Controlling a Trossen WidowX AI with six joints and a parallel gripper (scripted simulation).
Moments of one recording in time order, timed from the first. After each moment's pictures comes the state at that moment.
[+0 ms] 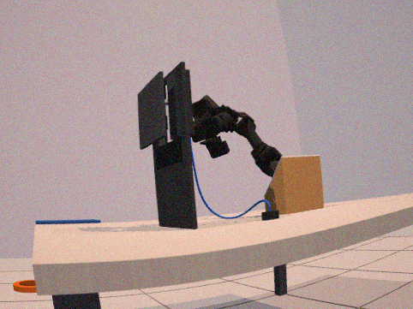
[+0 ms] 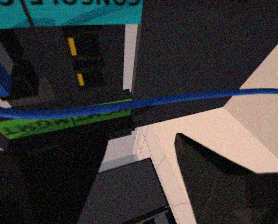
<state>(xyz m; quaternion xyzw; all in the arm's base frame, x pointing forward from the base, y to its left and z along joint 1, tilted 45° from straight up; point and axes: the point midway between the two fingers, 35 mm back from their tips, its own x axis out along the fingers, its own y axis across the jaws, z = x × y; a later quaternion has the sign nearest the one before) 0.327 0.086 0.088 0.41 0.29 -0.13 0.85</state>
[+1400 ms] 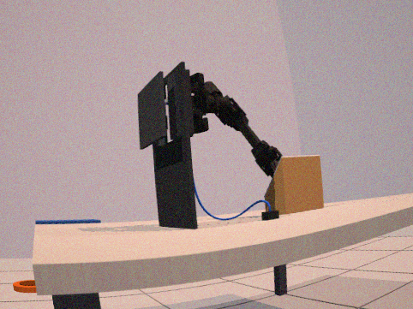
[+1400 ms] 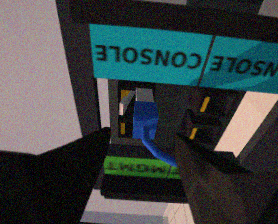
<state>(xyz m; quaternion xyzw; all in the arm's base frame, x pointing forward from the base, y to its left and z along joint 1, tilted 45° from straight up) 0.383 0.143 0.161 0.39 0.09 -0.02 0.92</state>
